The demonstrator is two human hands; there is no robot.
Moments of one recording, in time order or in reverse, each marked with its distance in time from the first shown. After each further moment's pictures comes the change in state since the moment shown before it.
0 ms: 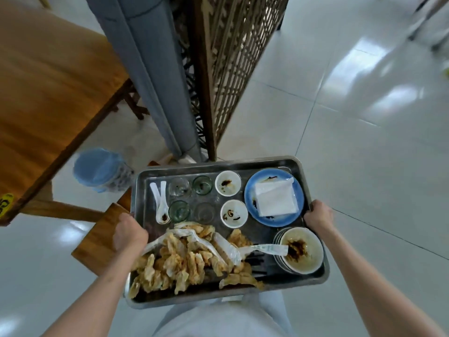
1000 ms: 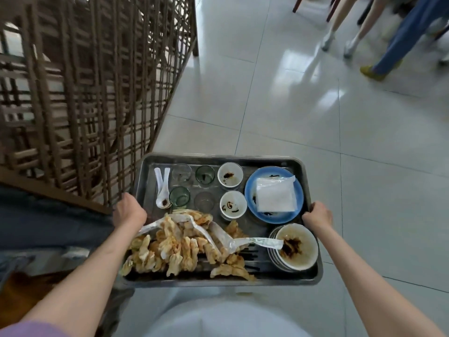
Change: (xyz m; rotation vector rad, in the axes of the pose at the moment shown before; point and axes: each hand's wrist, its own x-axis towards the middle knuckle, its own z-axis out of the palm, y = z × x) left_hand -0.067 0.538 0.126 0.122 -0.002 0.257; right_hand 0.354 0.159 -0.275 0.118 0.061 0.236
